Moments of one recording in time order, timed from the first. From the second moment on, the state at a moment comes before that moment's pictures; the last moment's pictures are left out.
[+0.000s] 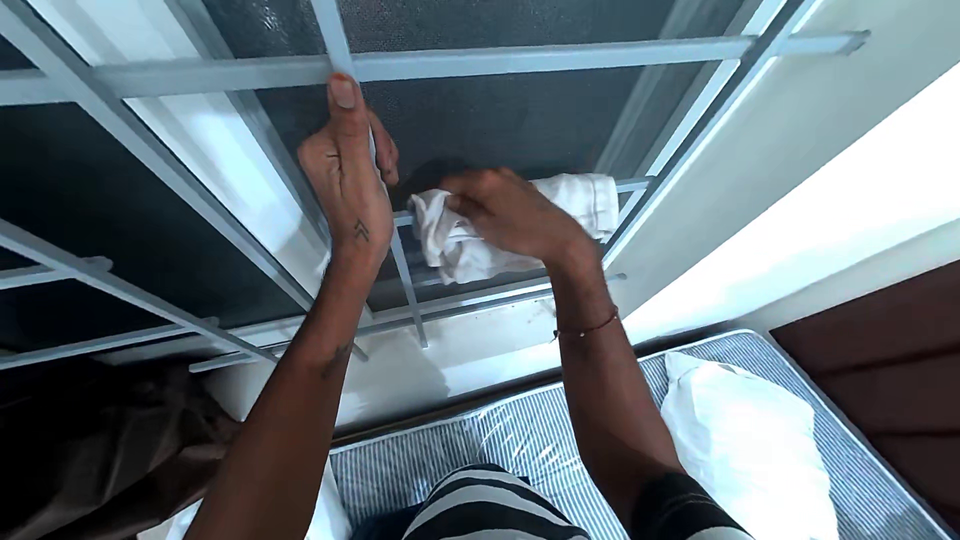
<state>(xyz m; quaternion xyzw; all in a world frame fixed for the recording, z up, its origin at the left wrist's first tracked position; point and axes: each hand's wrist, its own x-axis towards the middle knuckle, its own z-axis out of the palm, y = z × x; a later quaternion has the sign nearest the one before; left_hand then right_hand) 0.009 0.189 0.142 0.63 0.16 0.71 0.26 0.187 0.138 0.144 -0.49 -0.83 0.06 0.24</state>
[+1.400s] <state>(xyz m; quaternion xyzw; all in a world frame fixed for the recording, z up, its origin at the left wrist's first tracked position) 0.015 0.201 0.136 0.65 0.13 0.73 0.16 0.156 0.135 0.086 -0.47 -0.77 -0.23 0.36</state>
